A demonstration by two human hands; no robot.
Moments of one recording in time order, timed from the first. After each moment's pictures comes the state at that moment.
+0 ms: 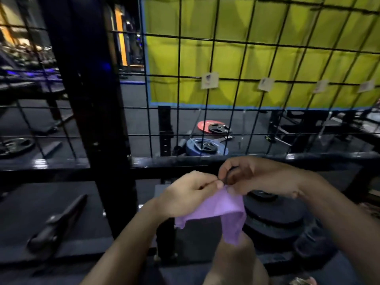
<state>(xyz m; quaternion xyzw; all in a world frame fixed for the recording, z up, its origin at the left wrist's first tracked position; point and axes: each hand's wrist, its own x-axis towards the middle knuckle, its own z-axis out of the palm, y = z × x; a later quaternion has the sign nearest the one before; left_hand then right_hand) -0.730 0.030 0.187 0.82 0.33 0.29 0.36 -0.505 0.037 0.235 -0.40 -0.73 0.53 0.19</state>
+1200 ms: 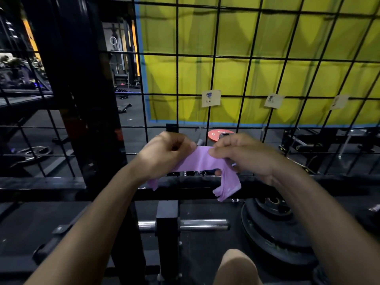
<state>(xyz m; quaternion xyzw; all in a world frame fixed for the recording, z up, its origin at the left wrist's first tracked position) -0.766 0.091 0.271 0.77 0.48 0.36 0.20 -0.547 0.093 0.284 -0.50 -0.70 0.40 0.32</state>
